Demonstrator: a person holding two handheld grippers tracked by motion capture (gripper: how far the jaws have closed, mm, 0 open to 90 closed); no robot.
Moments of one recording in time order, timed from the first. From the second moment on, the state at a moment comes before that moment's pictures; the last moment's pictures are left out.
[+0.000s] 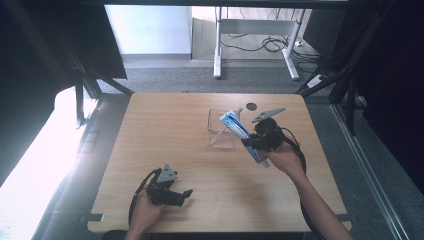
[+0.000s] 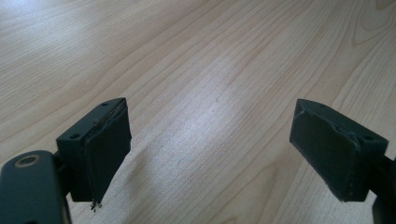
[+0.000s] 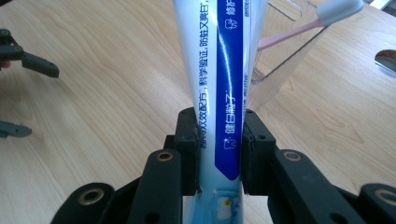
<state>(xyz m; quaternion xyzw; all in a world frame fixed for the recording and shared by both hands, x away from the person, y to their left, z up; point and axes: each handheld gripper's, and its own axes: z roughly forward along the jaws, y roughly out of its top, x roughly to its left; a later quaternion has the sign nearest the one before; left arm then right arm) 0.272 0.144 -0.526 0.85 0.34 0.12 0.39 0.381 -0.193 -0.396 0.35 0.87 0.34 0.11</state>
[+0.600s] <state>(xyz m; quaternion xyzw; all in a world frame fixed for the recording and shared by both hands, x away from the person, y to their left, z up) 0.272 0.144 -0.526 0.85 0.34 0.12 0.39 0.402 -0.177 -0.386 0.35 0.86 0.36 0.13</state>
